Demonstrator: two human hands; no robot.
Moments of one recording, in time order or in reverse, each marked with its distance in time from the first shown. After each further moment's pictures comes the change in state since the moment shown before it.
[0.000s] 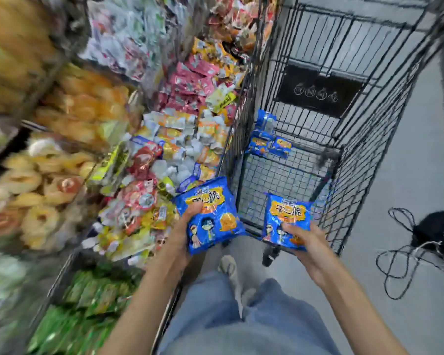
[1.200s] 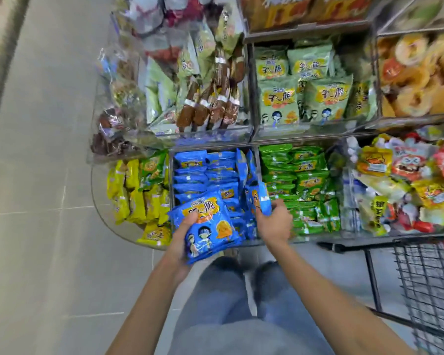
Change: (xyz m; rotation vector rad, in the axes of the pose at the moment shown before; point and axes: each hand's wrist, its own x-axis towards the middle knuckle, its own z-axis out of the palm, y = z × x) left_hand -0.358 -0.223 -0.300 -0.915 0.728 0.413; right_hand -0.168 0.368 0.268 -1.477 -0.483 -0.537
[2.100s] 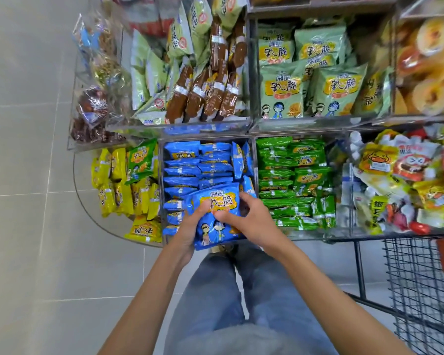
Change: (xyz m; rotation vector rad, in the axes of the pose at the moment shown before) left_hand 0.046 -0.004 0.012 0.177 -0.006 -0.023; right_hand -0.021 -0.039 -0.023 0.327 -0.704 -0.185
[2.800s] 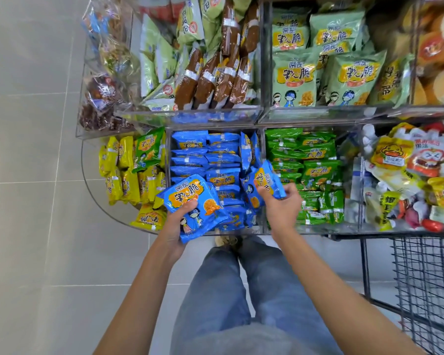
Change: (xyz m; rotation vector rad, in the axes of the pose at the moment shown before) left_hand -0.005 -0.010 -0.038 -0.192 0.129 0.098; right_hand 0.024 0.034 -0.012 0.244 0.703 0.010
